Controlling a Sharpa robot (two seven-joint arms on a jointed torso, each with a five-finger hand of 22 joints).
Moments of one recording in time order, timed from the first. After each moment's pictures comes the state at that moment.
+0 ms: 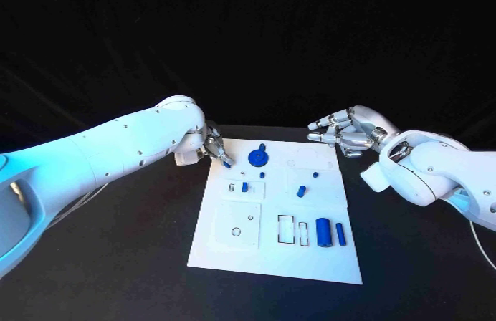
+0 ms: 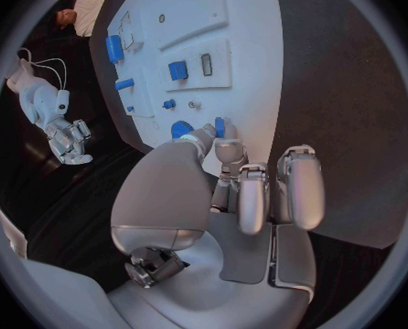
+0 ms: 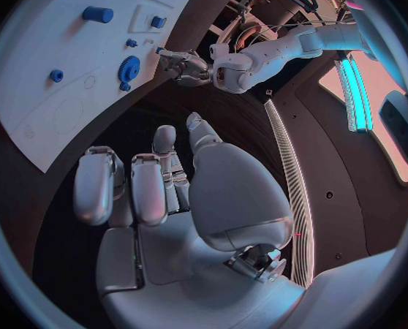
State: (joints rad) left arm 1.36 -0.48 -0.02 1.00 -1.02 0.32 -0.56; left_hand 1.33 -0.06 0.42 0.20 0.05 0.93 0.06 0.53 0.59 1.28 -0.02 1.04 0.93 1.47 -0.08 1.57 1.31 0.05 1.47 0.02 1.42 1.31; right arm 1.28 -0.95 -0.02 1.60 -0.75 -0.35 0.06; right_hand 1.30 0.02 -0.01 0.09 0.24 0.93 0.16 0.09 0.07 1.08 0.07 0.87 0.87 1.47 -0.01 1.34 1.24 0.08 1.36 0.10 1.36 1.19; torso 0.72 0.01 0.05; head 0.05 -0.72
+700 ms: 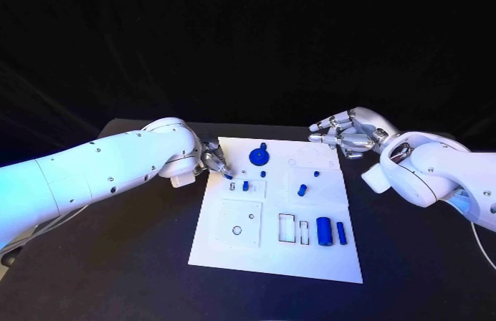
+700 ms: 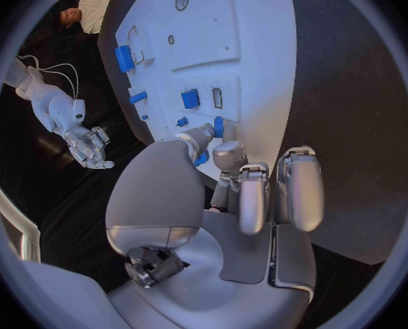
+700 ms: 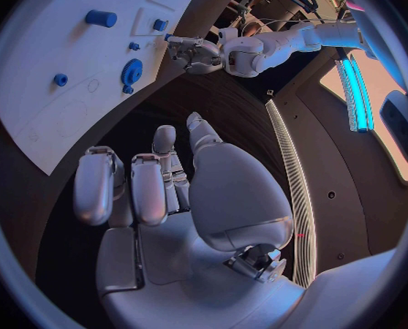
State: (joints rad) left arm 1.30 -0.66 -0.04 1.30 -1.00 0.12 -0.55; left_hand 1.26 -0.11 0.54 0.17 0.08 0.93 0.06 0.57 0.63 1.32 -0.03 1.08 0.98 1.47 -0.08 1.57 1.31 0.05 1.47 0.02 1.44 1.31; right arm 1.27 -0.94 -0.03 1.59 -0.74 -0.35 0.06; right_hand 1.30 0.02 -0.02 0.09 0.24 0.93 0.16 0.09 0.07 1.08 0.07 0.87 0.87 1.47 -0.01 1.34 1.24 0.08 1.36 0.10 1.36 1.19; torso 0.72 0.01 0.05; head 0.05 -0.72
